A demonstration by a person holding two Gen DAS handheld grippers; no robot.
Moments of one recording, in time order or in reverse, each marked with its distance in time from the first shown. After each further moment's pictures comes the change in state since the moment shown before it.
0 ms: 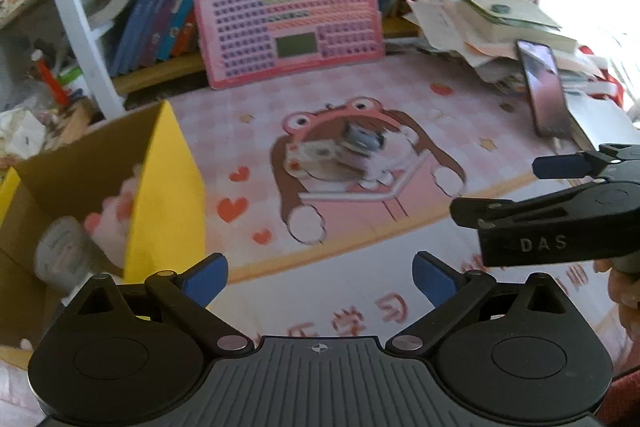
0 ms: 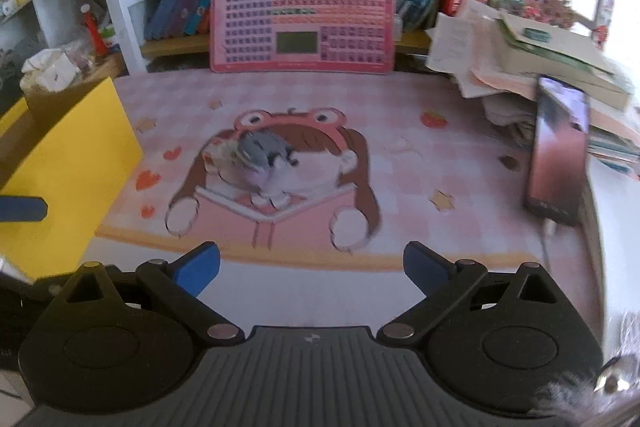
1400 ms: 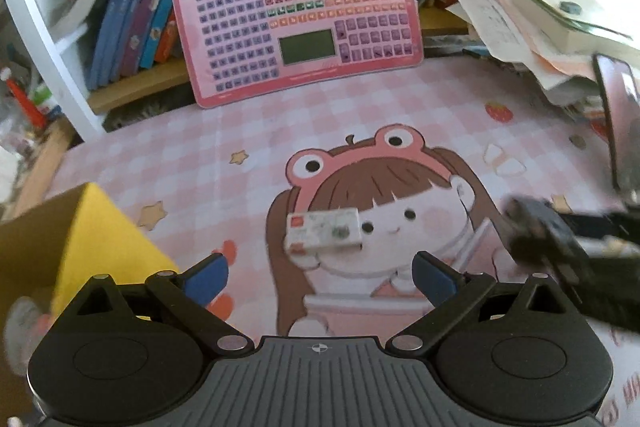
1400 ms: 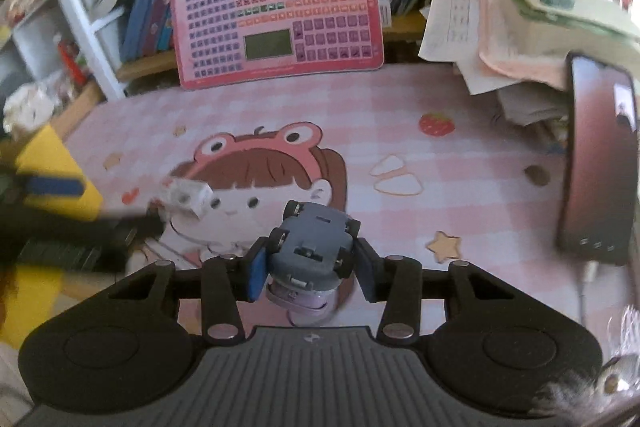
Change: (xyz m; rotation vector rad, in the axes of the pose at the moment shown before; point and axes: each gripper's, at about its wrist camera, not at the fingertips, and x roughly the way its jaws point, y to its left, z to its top) left arm 0.118 -0.007 0.075 -0.029 0.052 0.058; right arm 0.063 -0.056 0.030 0.062 0.014 0.062
